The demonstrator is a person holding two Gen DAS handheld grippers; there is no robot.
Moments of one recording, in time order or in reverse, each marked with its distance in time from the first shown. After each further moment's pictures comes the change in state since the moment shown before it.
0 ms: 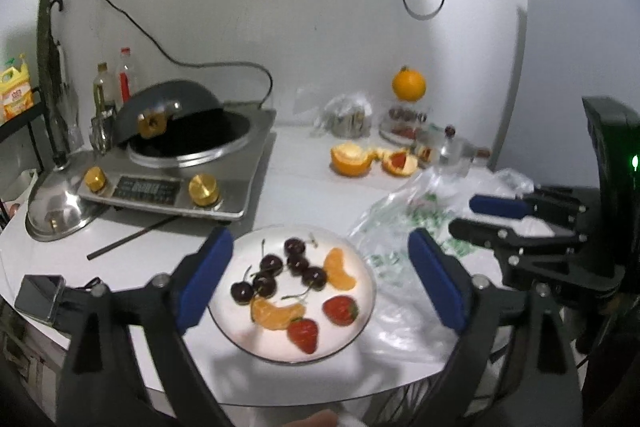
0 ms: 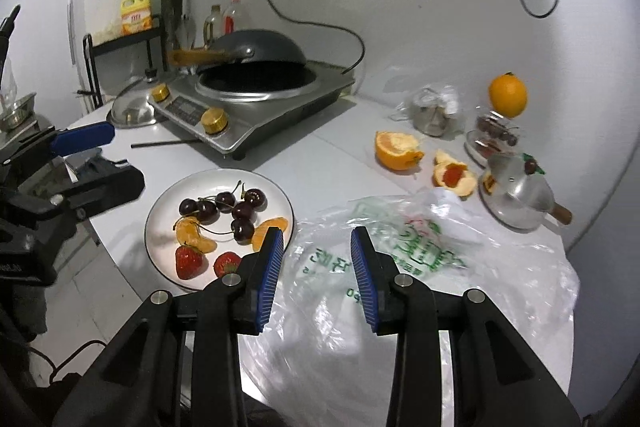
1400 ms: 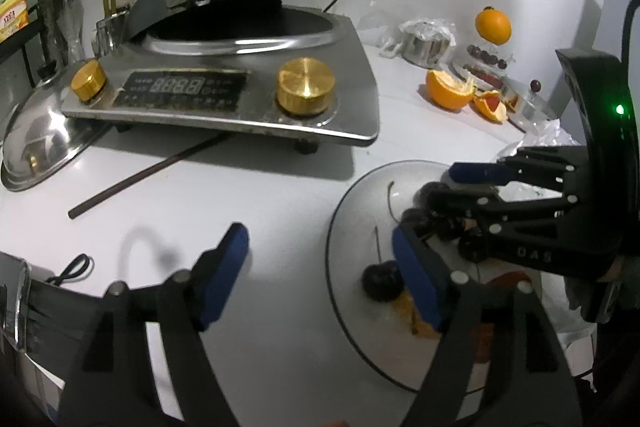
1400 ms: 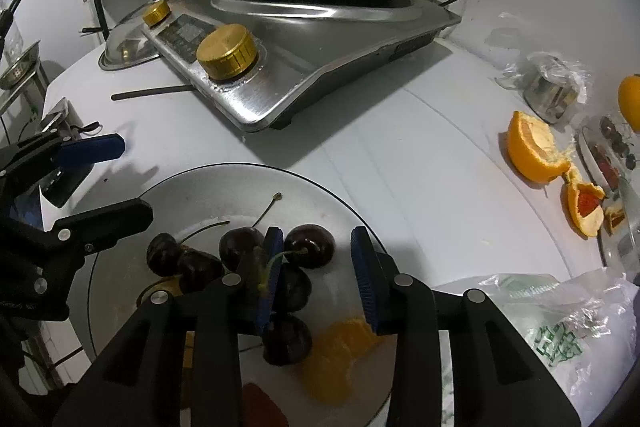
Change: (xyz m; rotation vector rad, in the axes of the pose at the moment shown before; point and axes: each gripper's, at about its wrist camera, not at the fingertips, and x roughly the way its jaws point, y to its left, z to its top) left arm 0.132 0.137 -0.043 -0.094 0.280 0.029; right arm 0.202 0.065 0.041 -0.115 0.260 0.147
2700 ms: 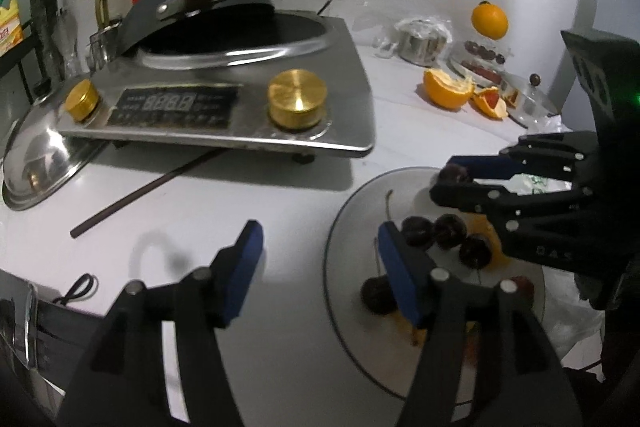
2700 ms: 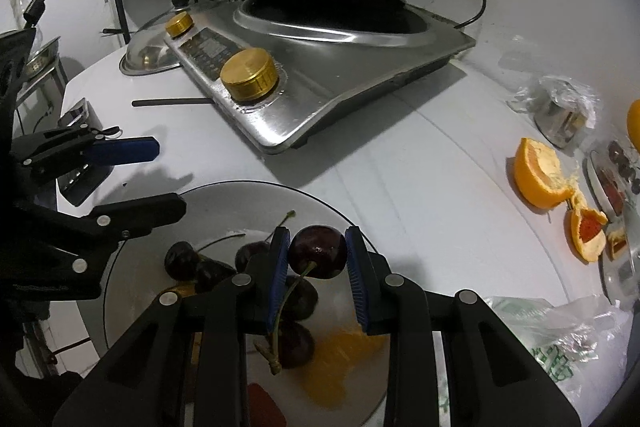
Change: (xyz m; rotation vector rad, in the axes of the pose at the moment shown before) left arm 0.005 -0.001 0.008 0.033 0.006 0.011; right arm -0.008 0.004 0.007 -0.055 -0.041 0.049
